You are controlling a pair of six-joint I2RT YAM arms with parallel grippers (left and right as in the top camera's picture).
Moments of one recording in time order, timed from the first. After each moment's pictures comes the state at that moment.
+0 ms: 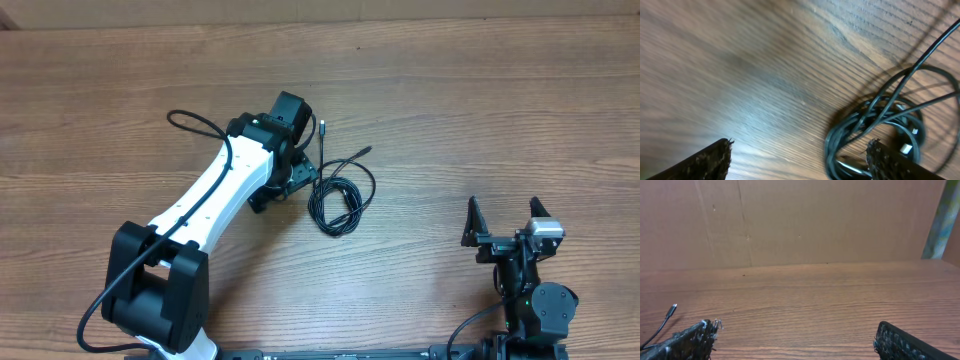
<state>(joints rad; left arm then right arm) -0.43 1.80 1.36 -1.03 -0.04 -0.95 -0.12 0.01 0.02 -0.02 -0.13 0.04</state>
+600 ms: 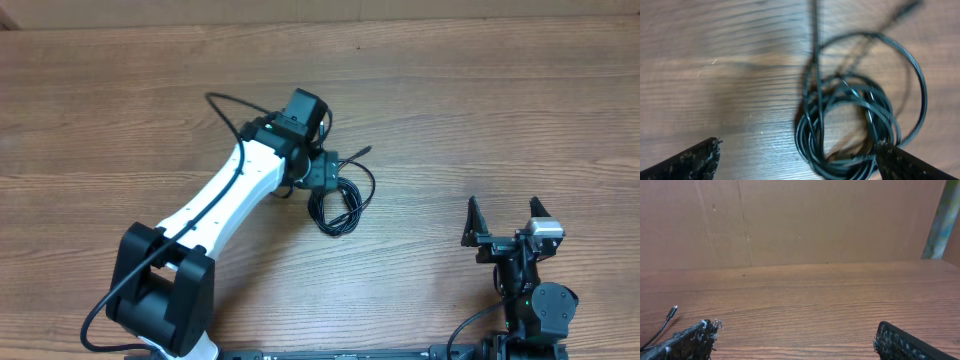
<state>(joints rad) -0.50 1.80 1.36 -0.86 0.02 -0.38 -0.12 0.01 0.02 -0.02 -0.13 0.04</state>
